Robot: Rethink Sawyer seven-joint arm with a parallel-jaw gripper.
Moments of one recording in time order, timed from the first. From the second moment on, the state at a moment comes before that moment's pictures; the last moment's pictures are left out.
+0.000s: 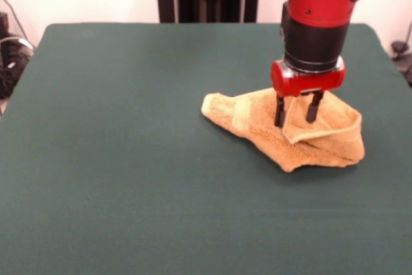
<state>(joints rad) -0.06 -0.42 0.08 1.48 -0.16 0.47 1.61</state>
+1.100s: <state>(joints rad) -0.05 -0.38 0.07 1.43 -0.16 0.47 1.61</state>
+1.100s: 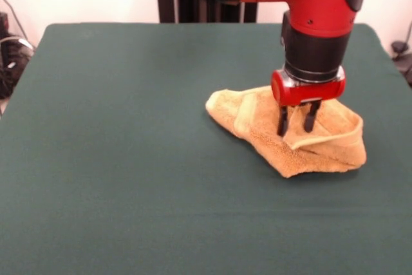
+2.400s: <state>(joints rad) -0.06 -0.38 0.07 1.41 -0.16 0.48 1.61</state>
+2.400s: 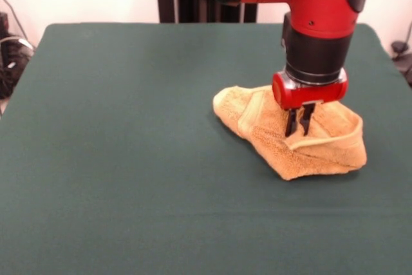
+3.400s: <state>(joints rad) -0.06 -0.39 0.09 1.28 -0.21 0.68 1.61</state>
